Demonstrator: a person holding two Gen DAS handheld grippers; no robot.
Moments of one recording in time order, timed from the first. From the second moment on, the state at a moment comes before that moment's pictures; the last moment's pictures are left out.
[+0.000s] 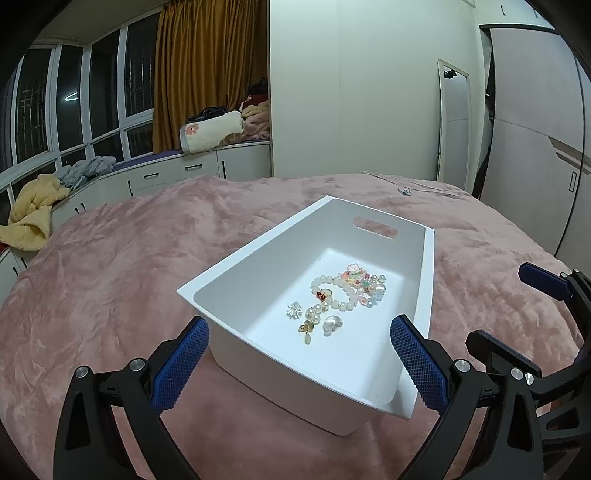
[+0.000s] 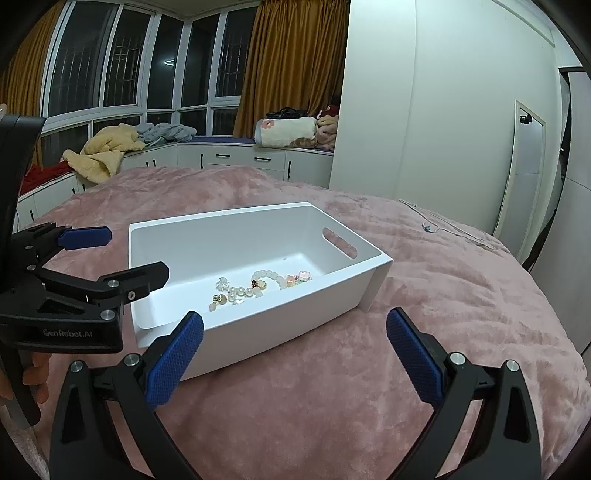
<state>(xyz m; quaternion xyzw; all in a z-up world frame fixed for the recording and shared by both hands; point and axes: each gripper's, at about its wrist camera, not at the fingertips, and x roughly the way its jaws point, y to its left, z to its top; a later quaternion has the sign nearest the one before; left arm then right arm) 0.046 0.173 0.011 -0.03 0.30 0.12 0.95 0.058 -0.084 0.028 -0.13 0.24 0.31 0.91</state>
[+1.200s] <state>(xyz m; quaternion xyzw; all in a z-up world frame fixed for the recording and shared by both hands) 0.047 0.177 0.008 -0.02 0.31 0.13 0.94 0.056 -0.079 0.026 -0.15 0.24 0.32 0.91</state>
